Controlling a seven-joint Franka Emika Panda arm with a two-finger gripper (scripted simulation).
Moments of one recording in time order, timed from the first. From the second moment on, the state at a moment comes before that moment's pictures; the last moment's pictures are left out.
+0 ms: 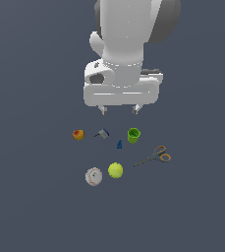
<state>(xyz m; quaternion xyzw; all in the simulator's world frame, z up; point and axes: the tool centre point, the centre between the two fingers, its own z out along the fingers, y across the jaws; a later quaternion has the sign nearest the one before) 0.018 0.025 0.321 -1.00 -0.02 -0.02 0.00</state>
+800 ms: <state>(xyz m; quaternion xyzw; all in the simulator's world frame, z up) 0.000 0.034 0.181 -1.00 0.07 -0.01 0.00</state>
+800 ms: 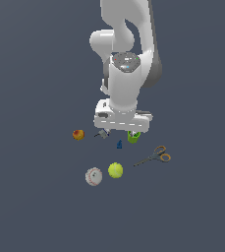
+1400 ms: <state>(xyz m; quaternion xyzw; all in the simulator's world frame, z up) -0.032 0.039 0.103 -0.99 0.12 0.00 0.00</state>
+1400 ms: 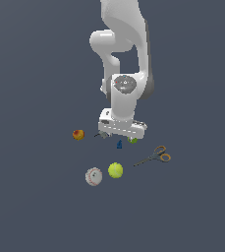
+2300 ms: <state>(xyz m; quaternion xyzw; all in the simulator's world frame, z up) -0.039 0.040 0.062 -0.99 0.13 0.00 0.00</state>
